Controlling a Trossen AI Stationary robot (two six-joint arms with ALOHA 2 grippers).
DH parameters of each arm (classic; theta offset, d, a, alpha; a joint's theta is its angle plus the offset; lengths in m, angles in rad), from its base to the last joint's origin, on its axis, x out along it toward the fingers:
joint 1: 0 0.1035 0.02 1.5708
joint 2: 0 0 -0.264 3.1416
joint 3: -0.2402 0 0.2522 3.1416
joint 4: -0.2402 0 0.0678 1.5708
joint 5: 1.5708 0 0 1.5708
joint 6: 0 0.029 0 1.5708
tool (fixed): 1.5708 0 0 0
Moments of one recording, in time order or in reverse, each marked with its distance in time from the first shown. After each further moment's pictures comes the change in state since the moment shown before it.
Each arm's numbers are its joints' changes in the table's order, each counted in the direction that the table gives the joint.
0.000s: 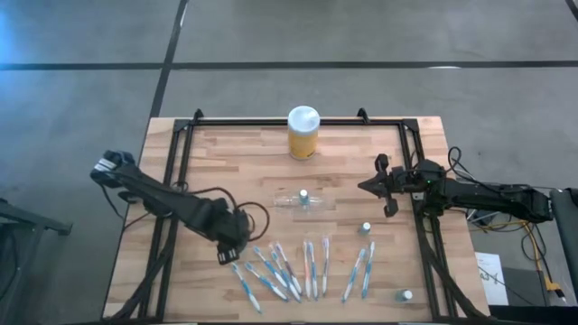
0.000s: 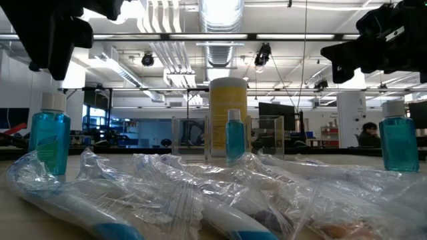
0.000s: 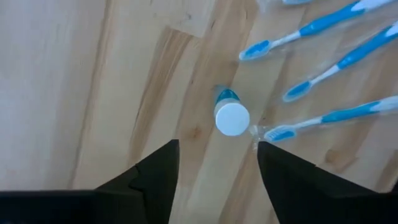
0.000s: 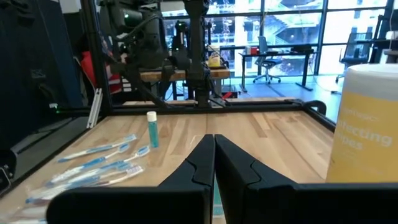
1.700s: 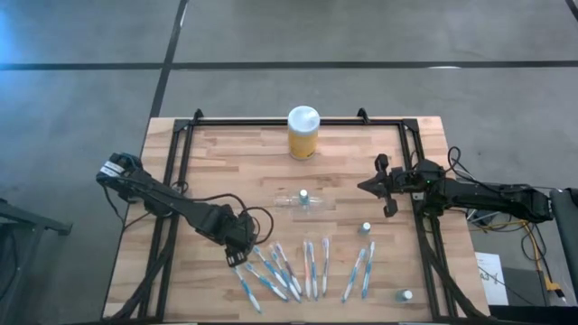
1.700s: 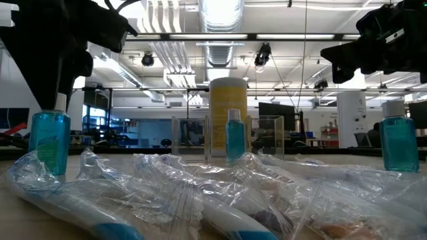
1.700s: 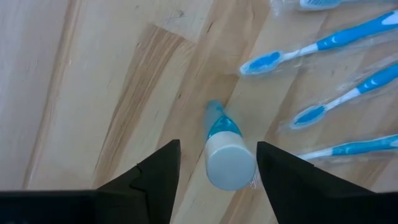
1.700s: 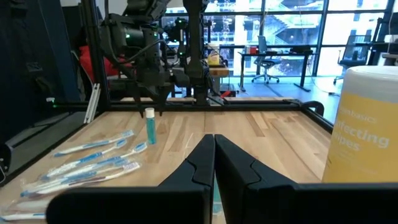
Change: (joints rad) left arm 0.014 -0.058 0.127 0.208 0.015 -0.077; right arm 0.001 -0.002 0.000 -0.009 0.001 -0.022
